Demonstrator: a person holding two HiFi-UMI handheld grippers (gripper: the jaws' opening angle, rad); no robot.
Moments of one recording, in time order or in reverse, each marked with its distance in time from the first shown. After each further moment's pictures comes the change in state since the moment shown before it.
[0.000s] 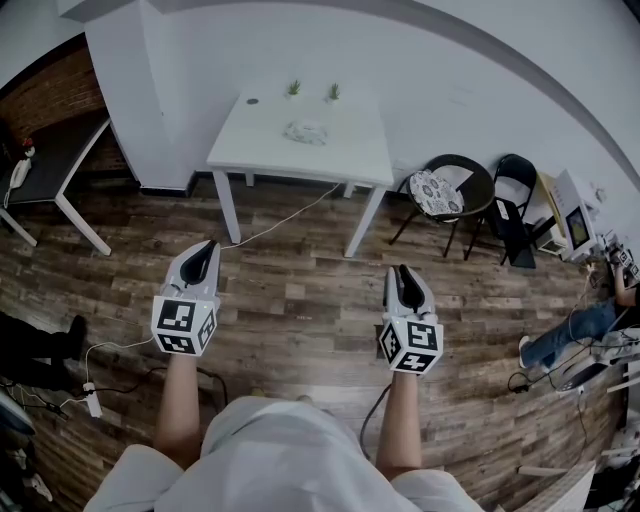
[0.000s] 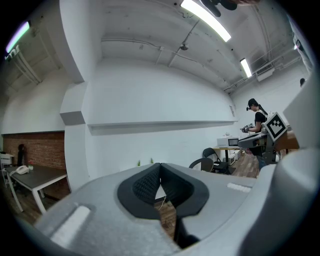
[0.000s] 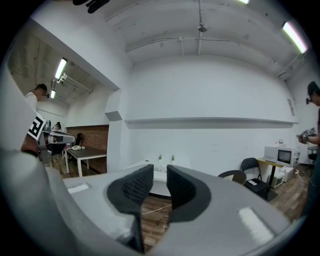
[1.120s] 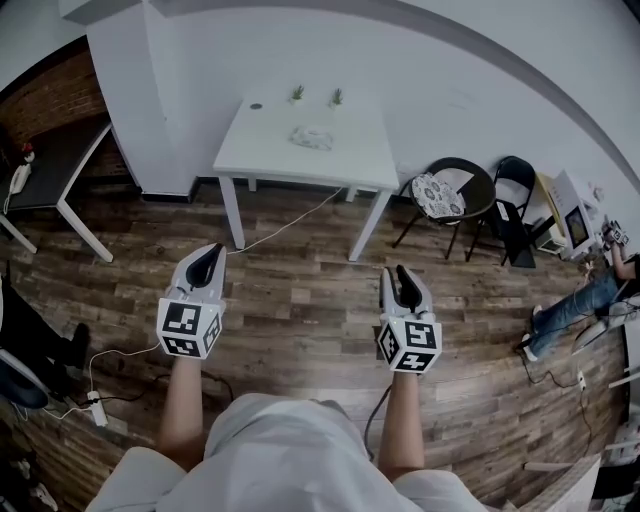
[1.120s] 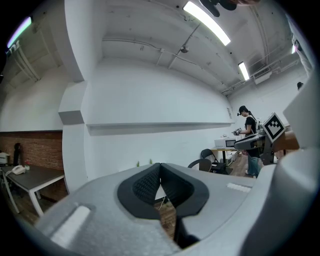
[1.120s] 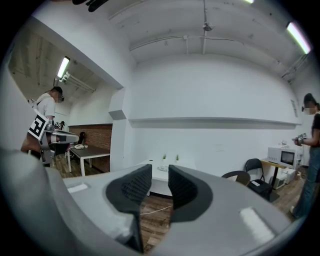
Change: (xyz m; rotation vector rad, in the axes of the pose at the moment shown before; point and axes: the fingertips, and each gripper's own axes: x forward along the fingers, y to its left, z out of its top) left arm -0.011 0.029 -0.005 -0.002 -0.016 -0.038; right arm 0.008 0.051 0.003 -0.016 0.010 0.021
